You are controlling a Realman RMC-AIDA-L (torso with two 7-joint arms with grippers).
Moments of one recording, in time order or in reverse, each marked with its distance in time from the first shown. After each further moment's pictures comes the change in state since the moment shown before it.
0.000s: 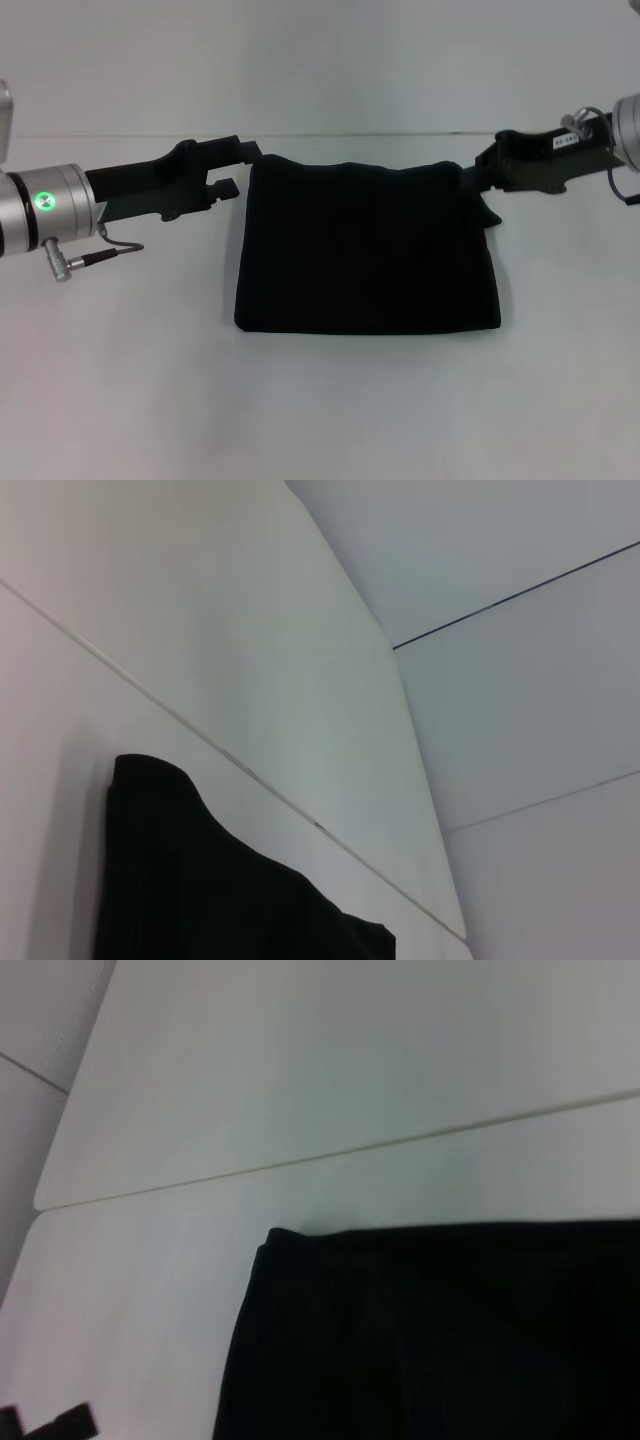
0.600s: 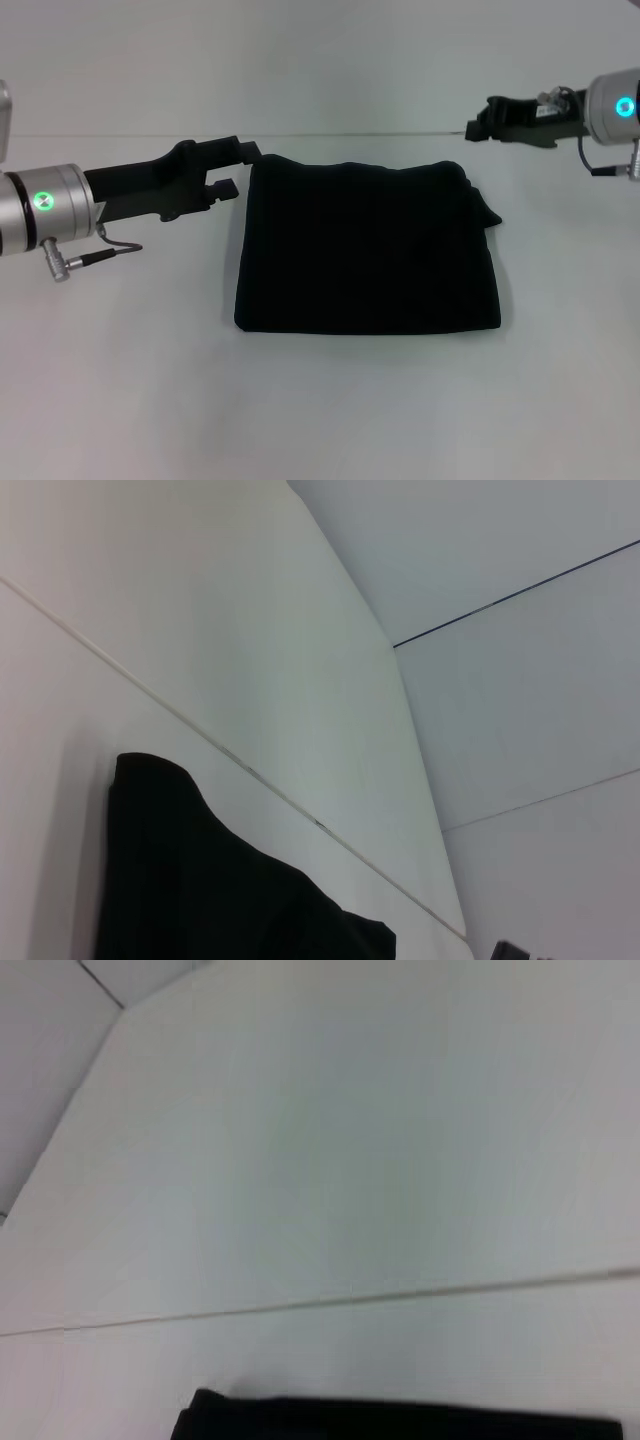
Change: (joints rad) left arm 0.001 0.003 0.002 0.000 0.000 0.004 -0.003; right arm 0.046 0.037 0.040 0.108 -0.005 0.339 -0.157
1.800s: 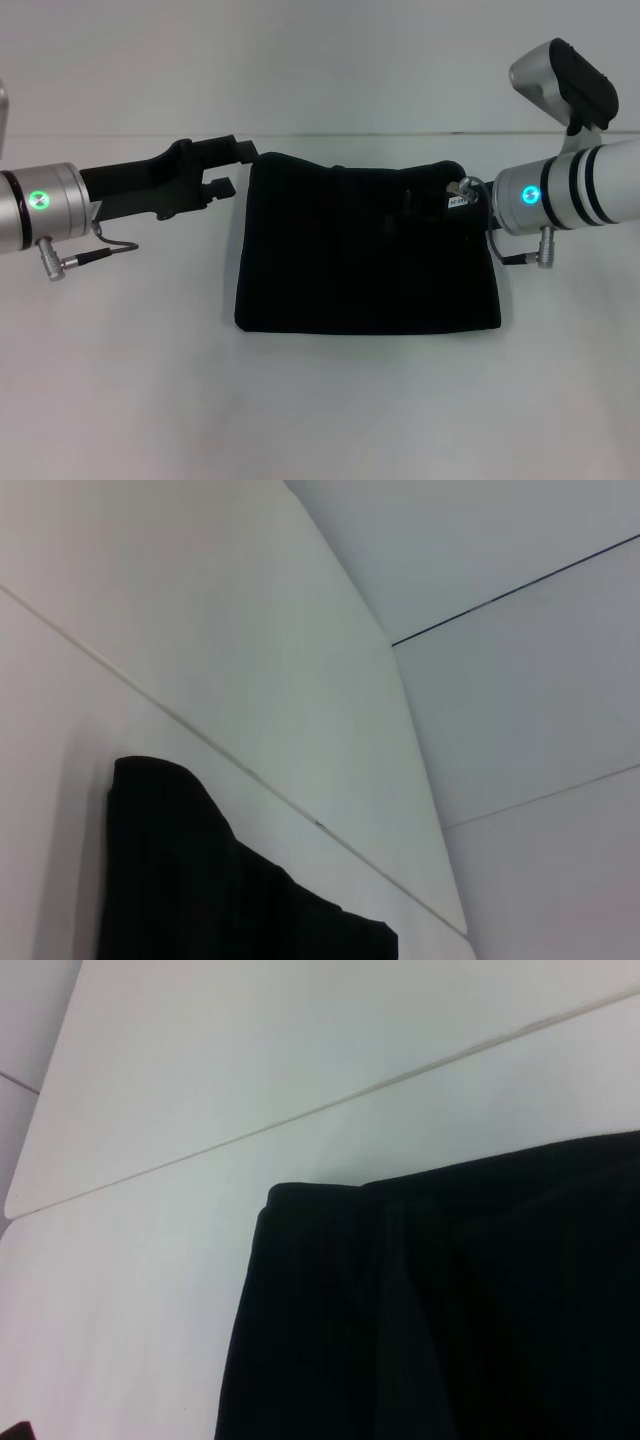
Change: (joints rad) left arm 0.001 0.005 -0.005 0.003 0.004 0.008 0.008; right arm 0.023 0.115 0.003 0.135 -0.006 0.018 0.058
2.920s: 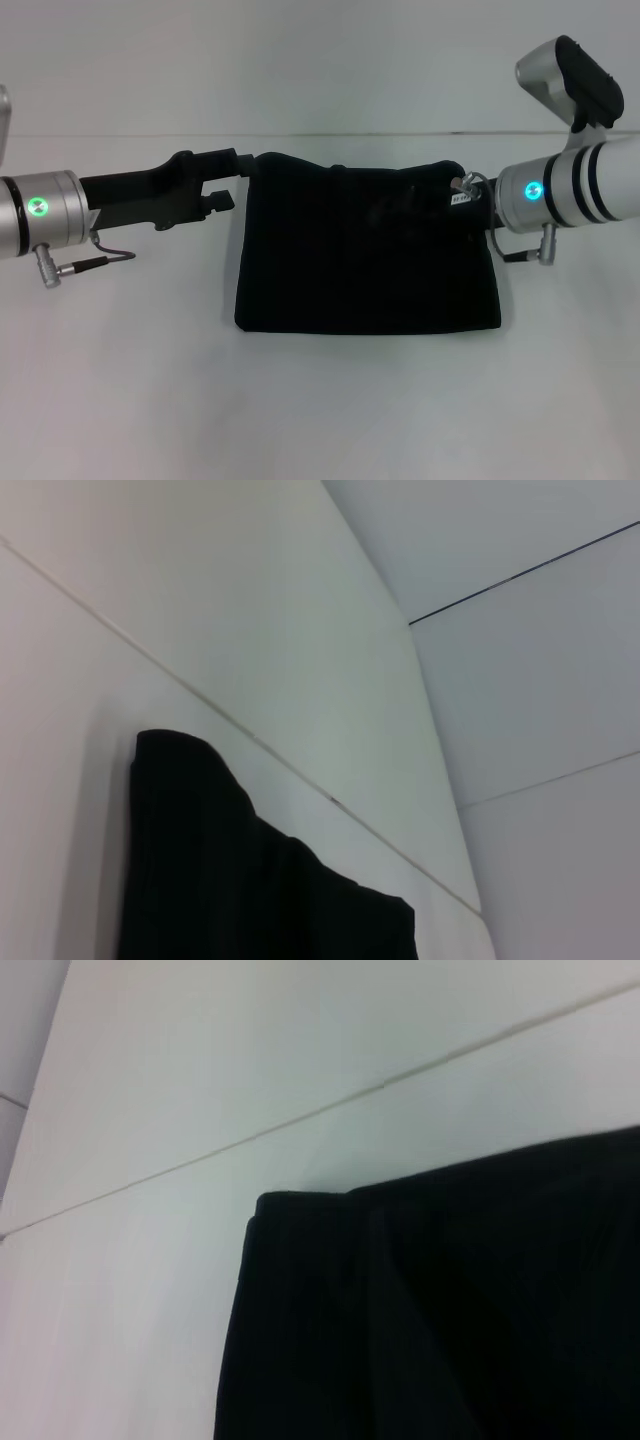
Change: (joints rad) left arm 0.001 0.004 0.002 0.005 0.040 0.014 -0.022; right arm 0.000 -0.004 0.000 -0.005 -0.008 -0.006 0.052
